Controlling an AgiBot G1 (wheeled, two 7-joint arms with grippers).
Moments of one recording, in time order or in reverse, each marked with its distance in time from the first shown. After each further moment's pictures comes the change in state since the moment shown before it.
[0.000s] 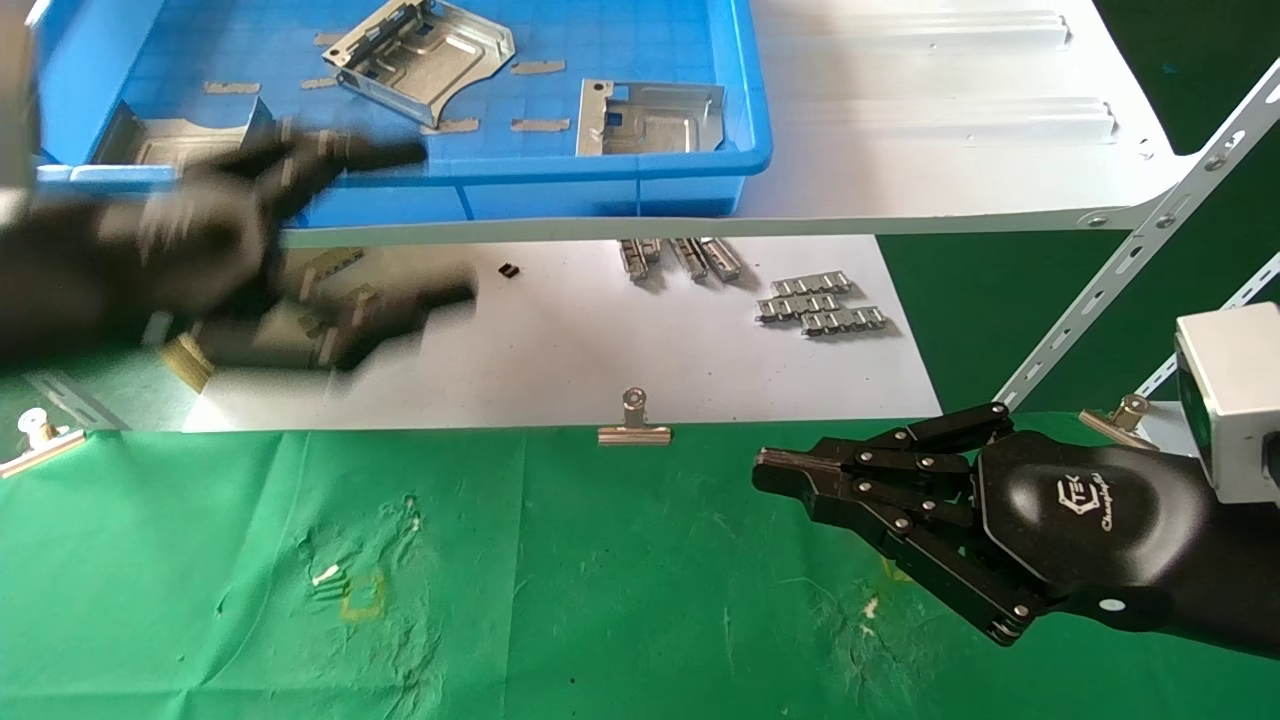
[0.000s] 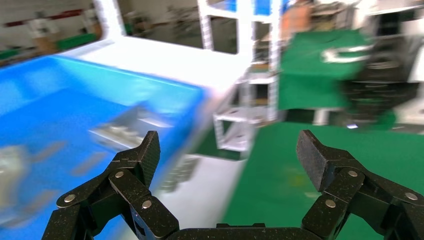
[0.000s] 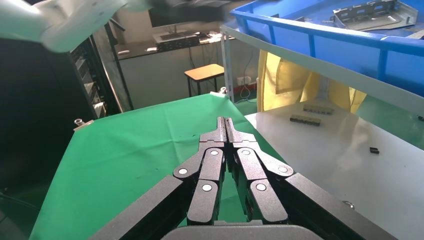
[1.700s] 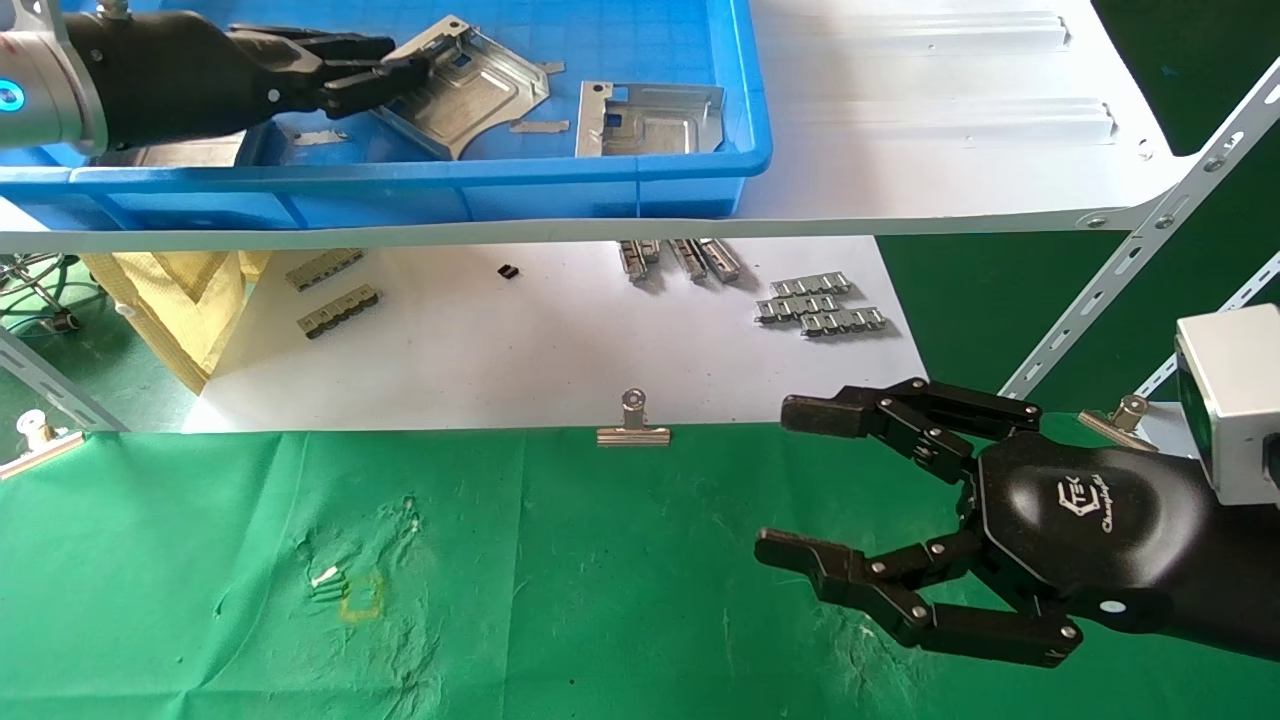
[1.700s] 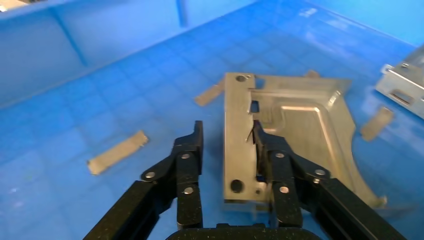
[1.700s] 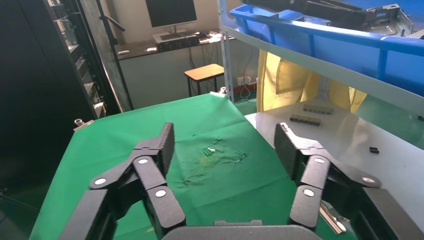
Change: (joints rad) left arm -0.580 0.369 0.172 0.979 0.387 -0.299 0.211; right arm 0.000 0.000 0.000 0.000 0.000 0.000 0.000
